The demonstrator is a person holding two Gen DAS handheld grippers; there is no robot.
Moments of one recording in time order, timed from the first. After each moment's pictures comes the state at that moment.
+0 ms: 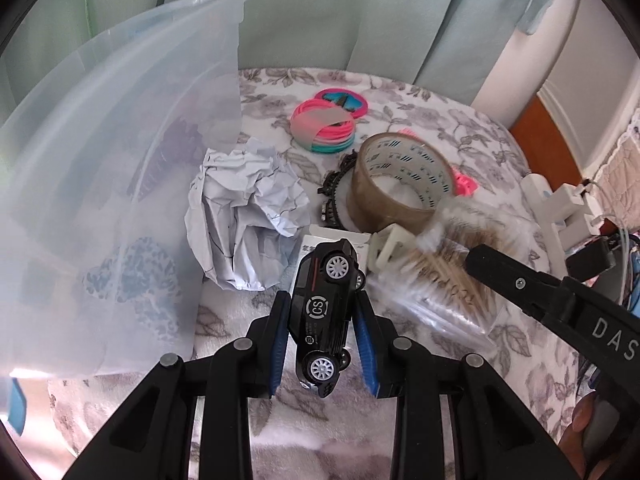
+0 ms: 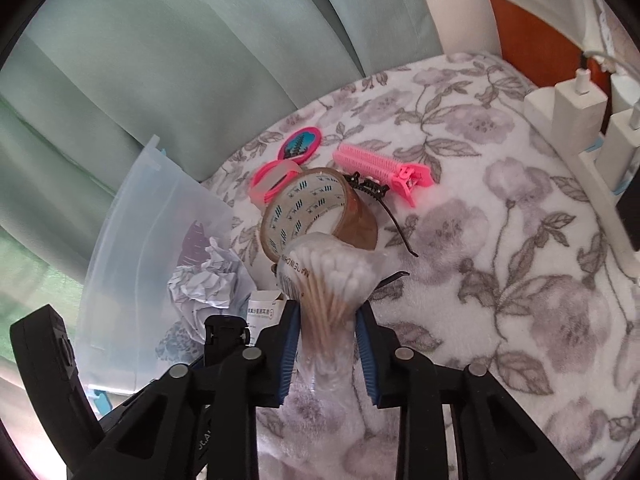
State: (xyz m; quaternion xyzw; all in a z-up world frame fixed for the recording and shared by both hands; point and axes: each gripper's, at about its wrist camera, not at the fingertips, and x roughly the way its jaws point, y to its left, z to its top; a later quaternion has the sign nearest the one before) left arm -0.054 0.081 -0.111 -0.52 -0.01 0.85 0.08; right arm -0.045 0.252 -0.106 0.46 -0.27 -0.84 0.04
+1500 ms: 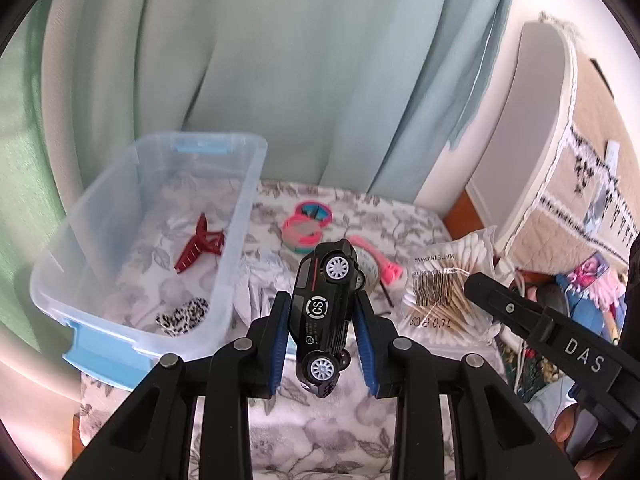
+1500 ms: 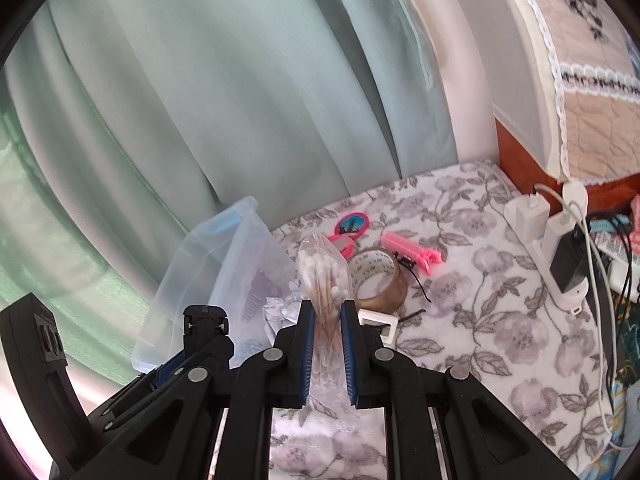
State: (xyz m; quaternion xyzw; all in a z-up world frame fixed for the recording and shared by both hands) left arm 0.021 0.037 0.008 -0.37 -0.07 0.92 0.12; right arm 0.035 0.220 0.018 0.34 -0.23 -0.91 0.04
